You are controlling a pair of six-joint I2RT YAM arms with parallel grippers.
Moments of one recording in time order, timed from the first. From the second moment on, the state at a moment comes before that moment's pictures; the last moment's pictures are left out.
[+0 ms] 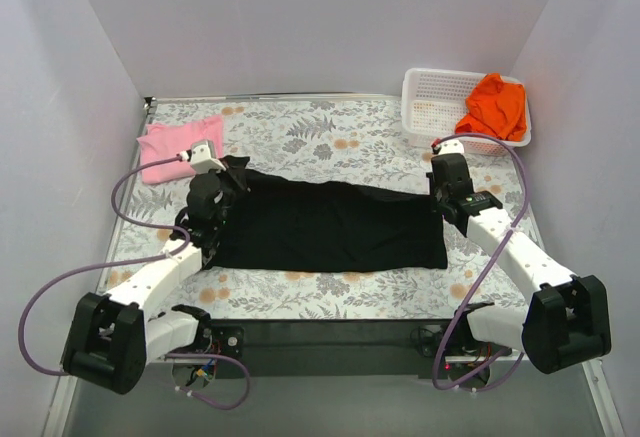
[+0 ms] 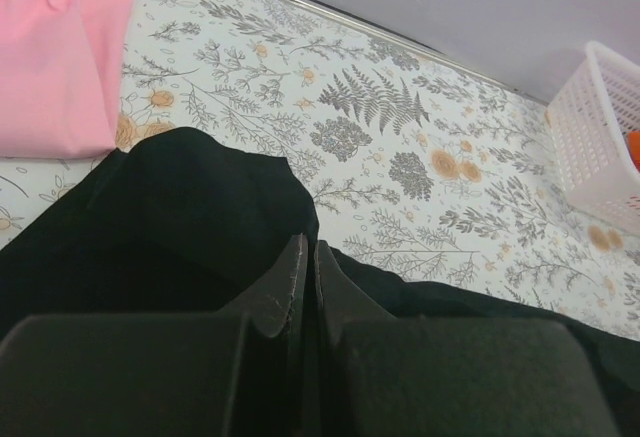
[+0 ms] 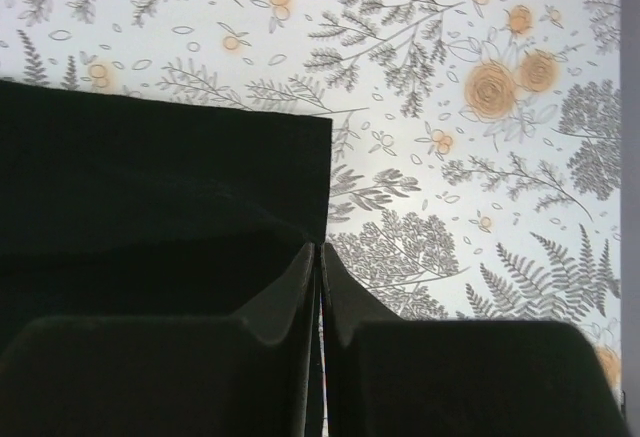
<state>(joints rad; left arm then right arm) -0.32 1.12 0.53 0.42 -0.23 -0.47 0.32 1.19 0.80 -0.40 0.37 0.11</state>
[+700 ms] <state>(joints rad) -0.33 0.79 0.38 0.18 -0.23 -0.54 0.32 1.20 0.79 -0.44 0.48 0.13</state>
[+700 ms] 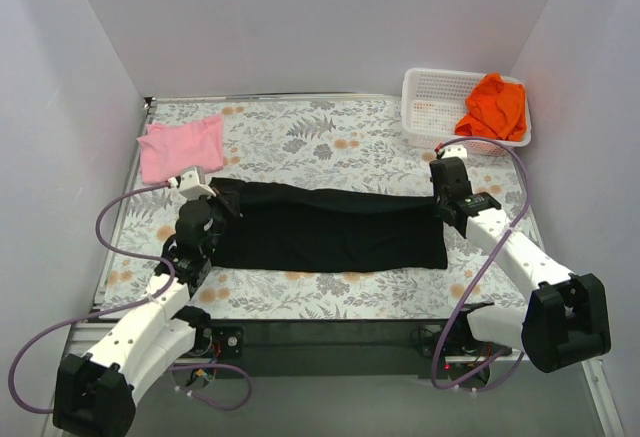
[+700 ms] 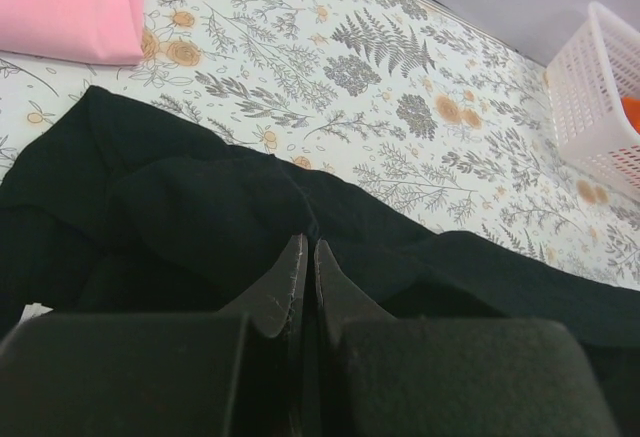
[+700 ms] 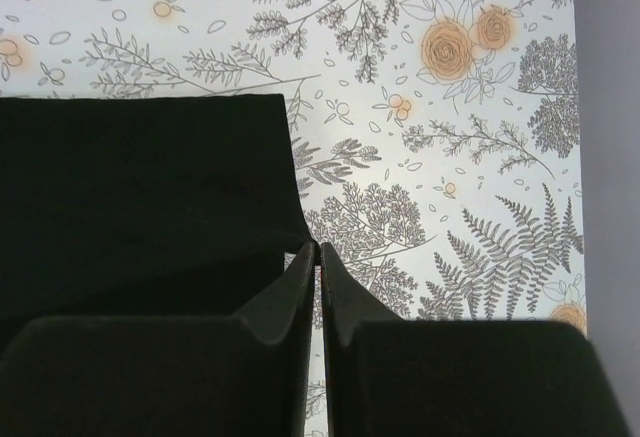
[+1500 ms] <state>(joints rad) -0.35 0.67 0.33 0.12 -0.25 -0.59 0.45 1.22 0.81 -0.43 0.42 0.15</state>
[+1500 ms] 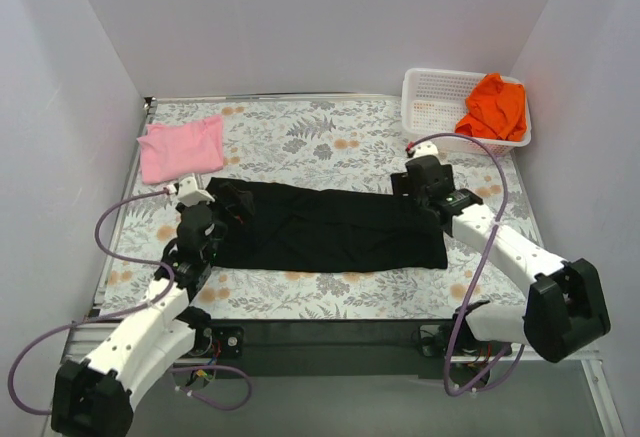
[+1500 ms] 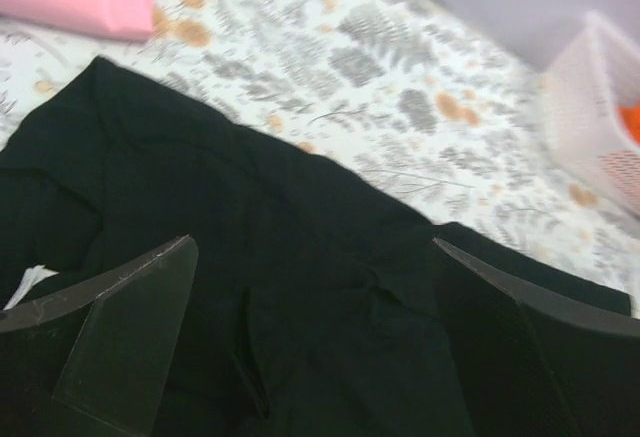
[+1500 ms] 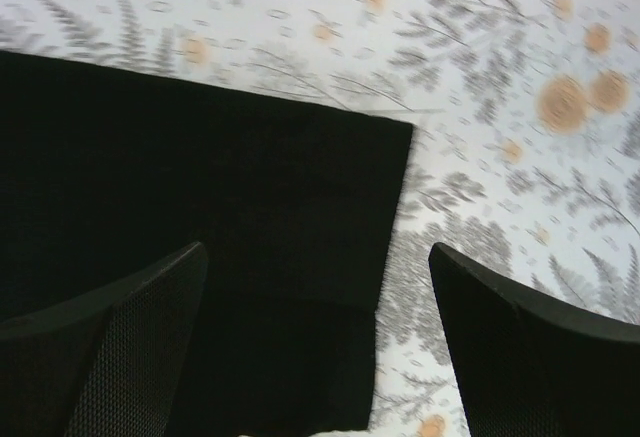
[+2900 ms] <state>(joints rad) 0.05 1.07 0.42 0.13 -0.20 -0.72 1.02 2.21 1.51 0.29 -0.41 0.12</state>
